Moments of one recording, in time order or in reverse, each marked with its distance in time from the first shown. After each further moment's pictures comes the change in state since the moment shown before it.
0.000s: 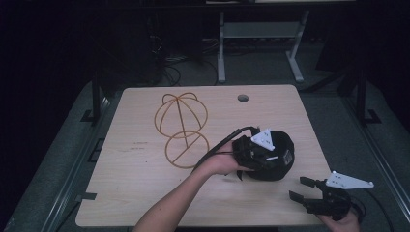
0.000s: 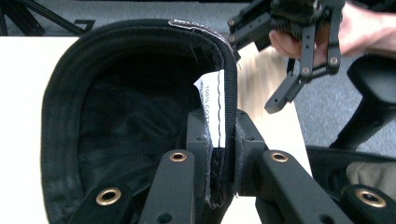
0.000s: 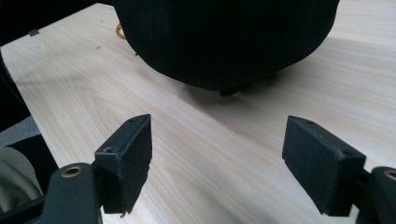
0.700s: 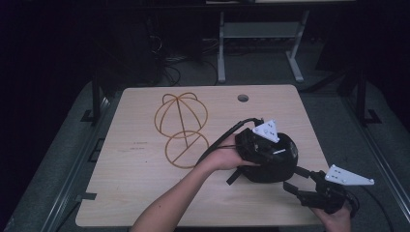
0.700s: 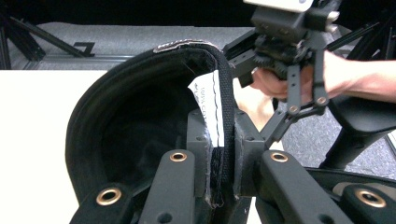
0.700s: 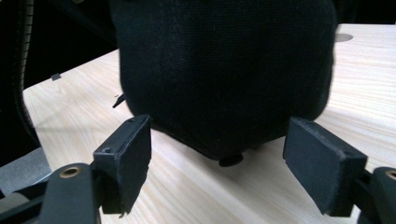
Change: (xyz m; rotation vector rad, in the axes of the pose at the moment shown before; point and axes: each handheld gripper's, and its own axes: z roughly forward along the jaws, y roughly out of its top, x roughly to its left) left arm -0.007 0.027 -0.014 -0.068 -0.031 0.018; right arm 0.015 0.024 0.007 -0.156 0.026 -0.020
